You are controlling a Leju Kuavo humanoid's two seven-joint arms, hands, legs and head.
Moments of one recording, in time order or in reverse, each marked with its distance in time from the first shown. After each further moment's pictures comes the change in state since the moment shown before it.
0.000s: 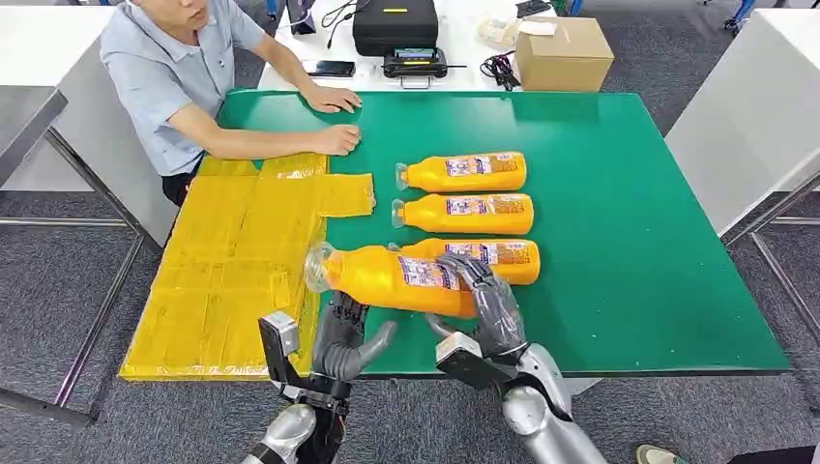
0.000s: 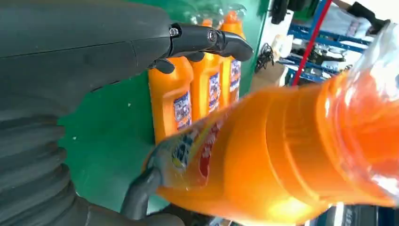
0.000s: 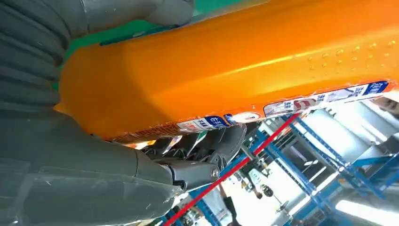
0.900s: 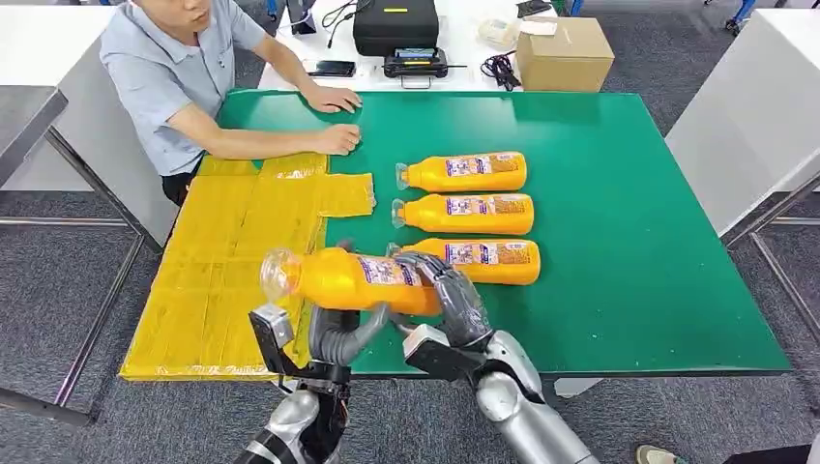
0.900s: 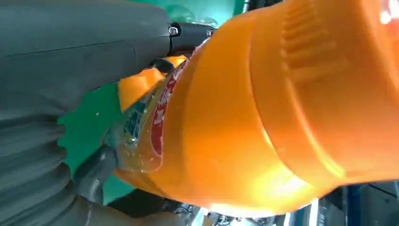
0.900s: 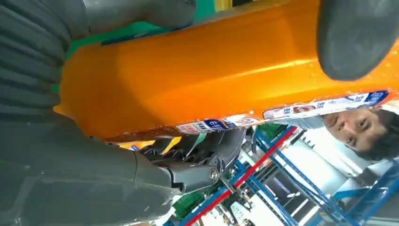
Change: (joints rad) left arm -0.039 -0.021 0.017 0.007 0.024 0.045 -0.065; right arm -0.094 0.045 0.109 0.093 -0.026 0.074 0.005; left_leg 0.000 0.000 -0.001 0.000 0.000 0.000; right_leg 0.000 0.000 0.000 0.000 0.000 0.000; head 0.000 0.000
